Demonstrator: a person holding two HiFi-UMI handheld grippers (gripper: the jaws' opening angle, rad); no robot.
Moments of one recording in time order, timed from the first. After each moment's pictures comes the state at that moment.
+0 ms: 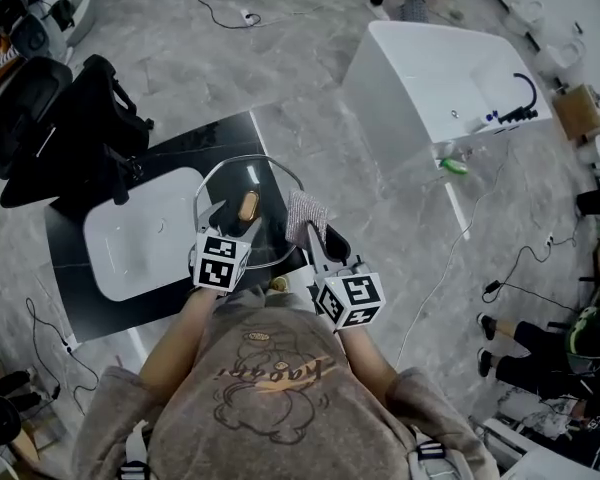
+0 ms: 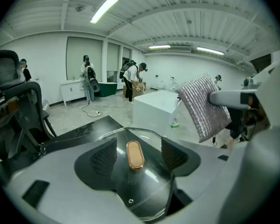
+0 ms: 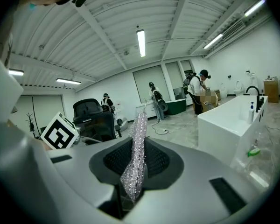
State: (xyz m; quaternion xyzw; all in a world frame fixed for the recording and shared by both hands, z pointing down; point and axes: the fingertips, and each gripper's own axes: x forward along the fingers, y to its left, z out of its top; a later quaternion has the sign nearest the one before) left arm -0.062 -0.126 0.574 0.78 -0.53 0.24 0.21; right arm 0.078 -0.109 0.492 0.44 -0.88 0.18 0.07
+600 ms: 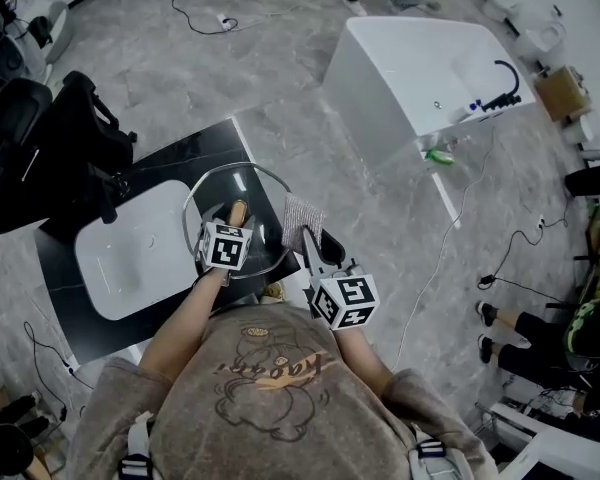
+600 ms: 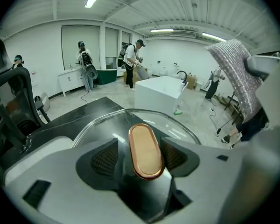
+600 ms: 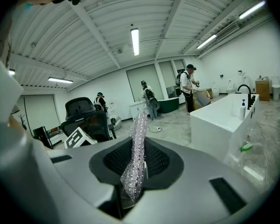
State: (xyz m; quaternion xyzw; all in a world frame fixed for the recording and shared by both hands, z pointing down) left arm -0.058 -0.161 0.667 0.75 -0.52 0.31 0.26; right arm 0.090 -0.114 0.508 0.48 -0.85 0.20 0.08
